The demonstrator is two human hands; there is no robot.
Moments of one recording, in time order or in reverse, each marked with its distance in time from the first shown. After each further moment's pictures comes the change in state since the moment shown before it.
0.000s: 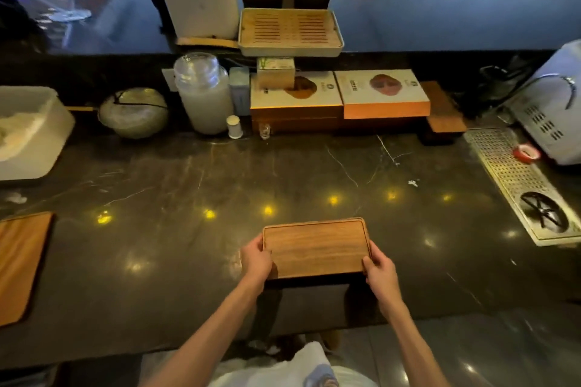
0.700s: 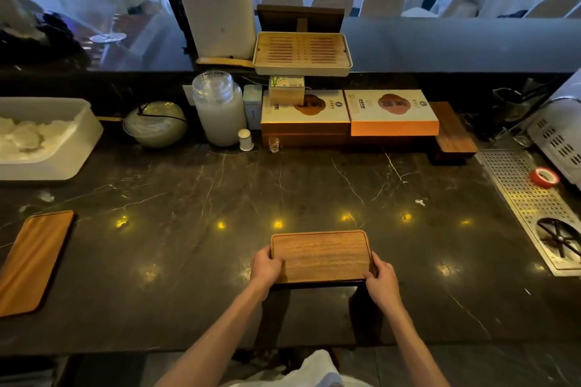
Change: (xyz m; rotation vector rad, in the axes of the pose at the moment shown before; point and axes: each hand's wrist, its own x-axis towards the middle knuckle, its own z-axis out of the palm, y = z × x) left_hand -0.001 0.002 0.015 -0.012 -0.167 -0.019; right_hand 0.035 0.007 -0.013 -0.312 -0.048 -0.015
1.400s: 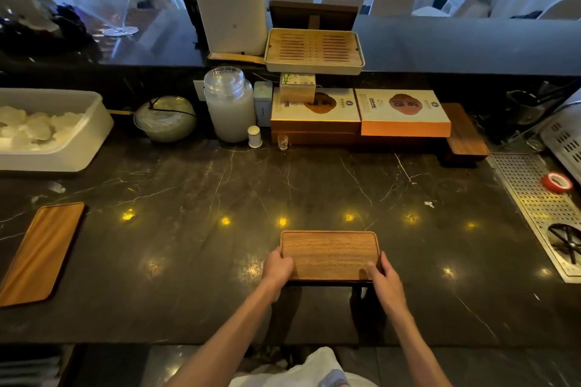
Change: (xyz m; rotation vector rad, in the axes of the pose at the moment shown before) left_hand -0.003 -0.002 0.007 -0.070 -0.045 -0.085; right_hand -0.002 0.004 0.012 0.181 -0.022 0.016
